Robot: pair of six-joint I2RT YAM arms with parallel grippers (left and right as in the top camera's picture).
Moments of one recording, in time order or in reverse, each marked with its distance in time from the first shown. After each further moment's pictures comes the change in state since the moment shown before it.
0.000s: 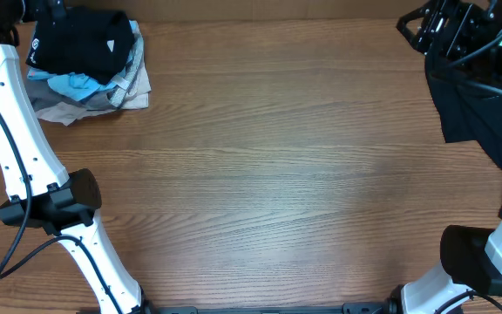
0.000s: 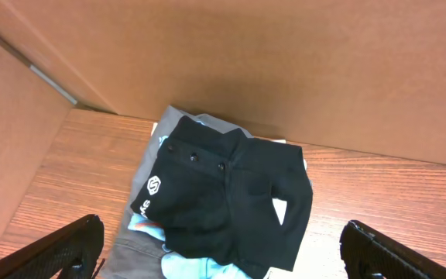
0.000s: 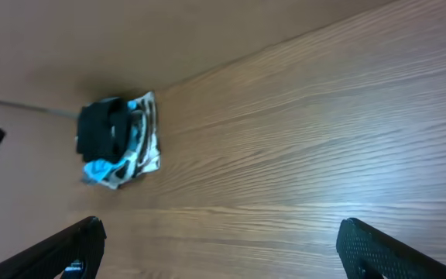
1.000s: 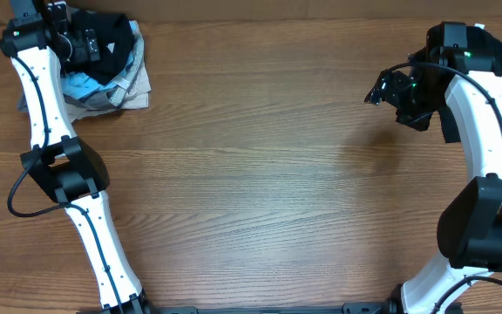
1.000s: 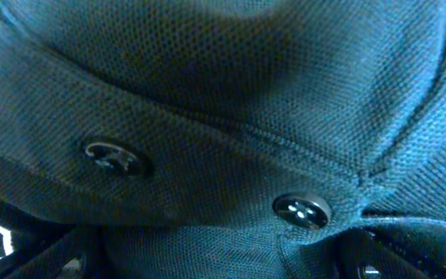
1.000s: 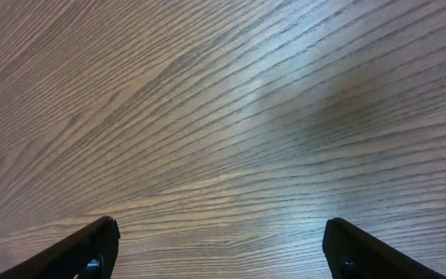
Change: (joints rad) left arm 0.020 0.453 -0.085 0.188 0.017 0.011; right arm 0.000 0.086 -0.942 0.510 0.210 0.048
